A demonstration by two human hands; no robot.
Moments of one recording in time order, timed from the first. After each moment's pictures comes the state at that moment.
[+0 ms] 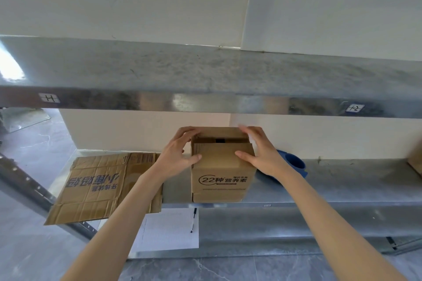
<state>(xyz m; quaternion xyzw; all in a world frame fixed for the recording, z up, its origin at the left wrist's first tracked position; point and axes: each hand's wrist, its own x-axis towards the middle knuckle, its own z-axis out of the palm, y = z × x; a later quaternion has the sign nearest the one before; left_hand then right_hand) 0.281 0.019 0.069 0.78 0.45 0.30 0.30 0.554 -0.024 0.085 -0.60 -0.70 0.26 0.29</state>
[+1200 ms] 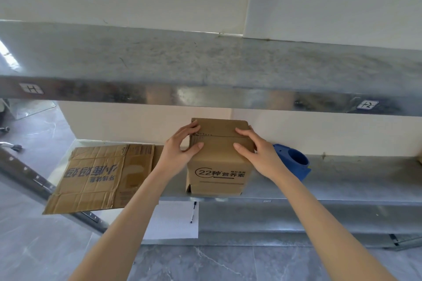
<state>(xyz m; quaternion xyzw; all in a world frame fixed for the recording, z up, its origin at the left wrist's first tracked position) 0.300 0.008 0.059 0.69 0.47 0.41 0.36 0.550 -0.028 0.069 -0.59 -0.62 0.37 0.34</state>
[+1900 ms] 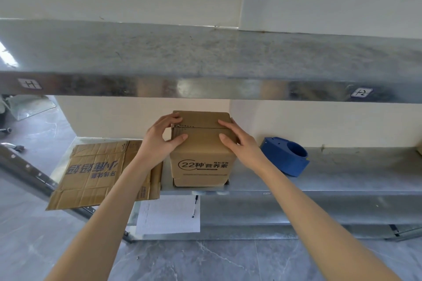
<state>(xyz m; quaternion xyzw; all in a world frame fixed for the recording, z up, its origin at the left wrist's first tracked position) 0.263 0.015 0.075 0.72 0.52 0.37 0.27 0.514 -0.022 0.065 -0.55 -0.63 0.40 0.37</state>
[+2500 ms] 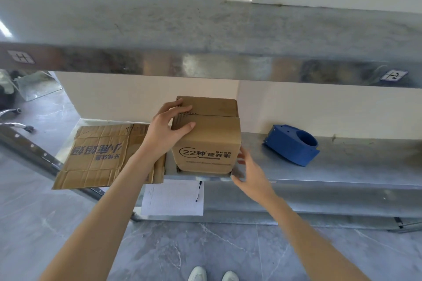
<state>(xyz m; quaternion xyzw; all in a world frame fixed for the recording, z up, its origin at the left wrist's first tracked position) 0.267 0.006 0.064 0.71 0.53 0.37 0.29 0.529 -0.077 -0.052 -0.64 -0.65 0.31 0.25</state>
